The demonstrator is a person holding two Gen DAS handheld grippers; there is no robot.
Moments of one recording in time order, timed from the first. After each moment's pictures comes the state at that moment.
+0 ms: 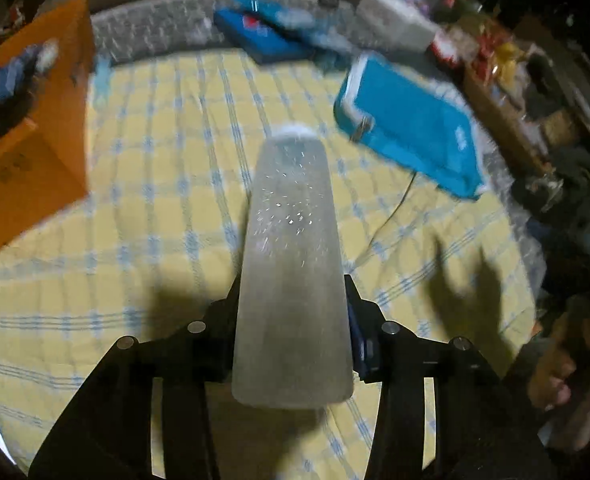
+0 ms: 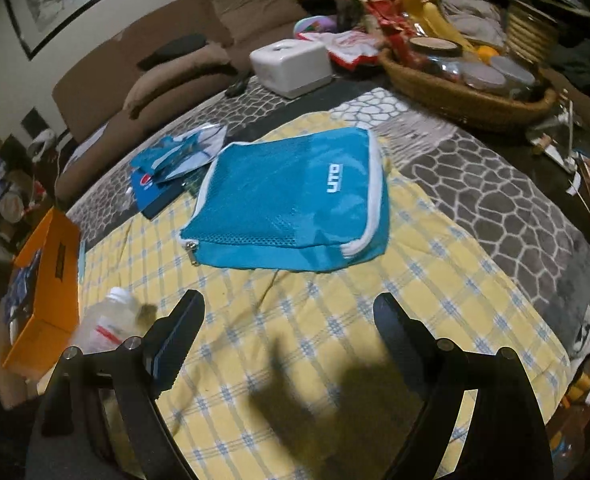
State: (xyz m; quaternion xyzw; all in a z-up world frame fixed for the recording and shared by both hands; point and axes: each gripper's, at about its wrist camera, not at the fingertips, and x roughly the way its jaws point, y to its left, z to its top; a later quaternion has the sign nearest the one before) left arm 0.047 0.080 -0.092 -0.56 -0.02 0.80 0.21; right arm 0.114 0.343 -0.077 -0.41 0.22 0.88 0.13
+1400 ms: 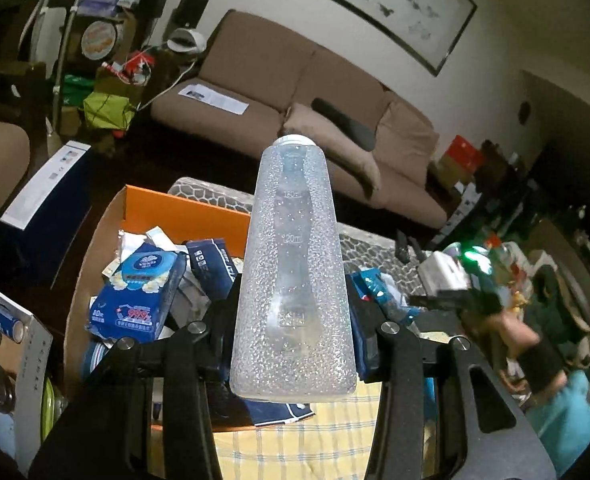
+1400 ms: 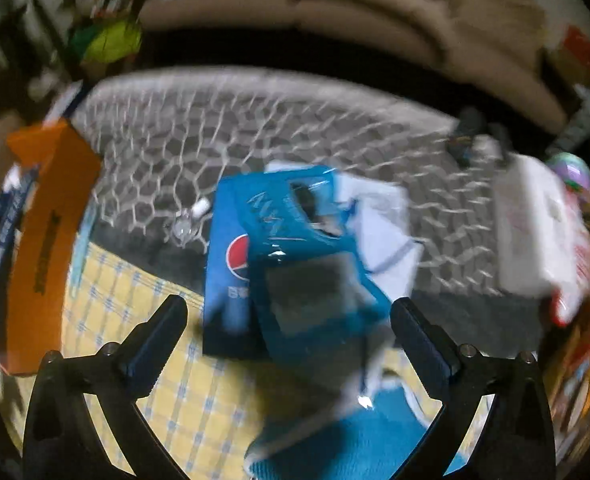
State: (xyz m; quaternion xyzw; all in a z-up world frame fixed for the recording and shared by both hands) left arm -0.071 -0.161 0.033 -0.33 -0.21 0.91 0.11; right arm -0.267 0.207 -0.070 -0.58 -0.12 0.80 -0.12
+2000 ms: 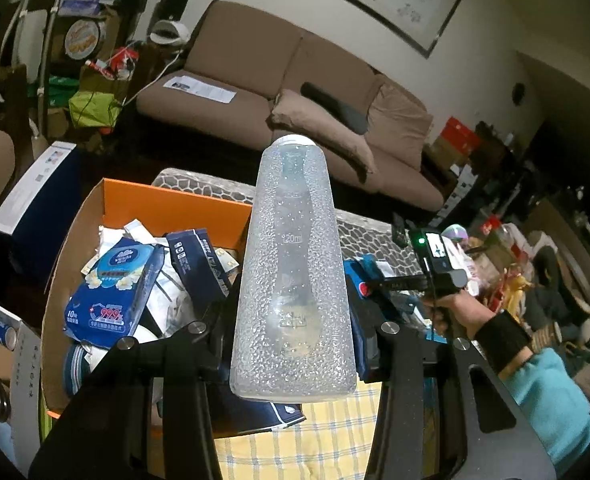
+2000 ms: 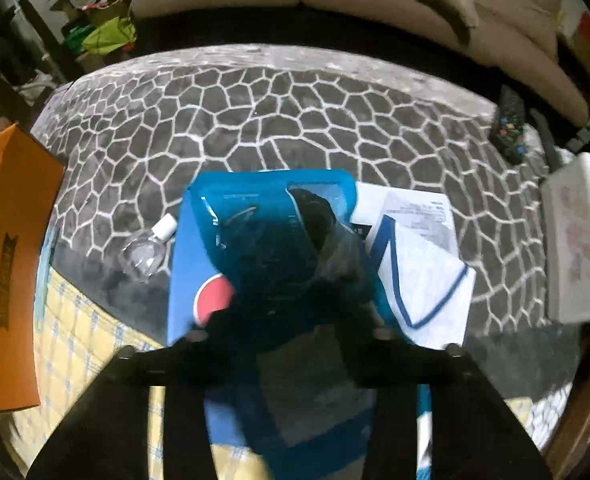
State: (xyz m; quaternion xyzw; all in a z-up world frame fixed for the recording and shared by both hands) left arm -0.075 -0.135 0.027 -0.34 -0.19 0.91 0.12; right arm -0.292 0.220 -0.121 -0.57 -0.09 0.81 -0.11
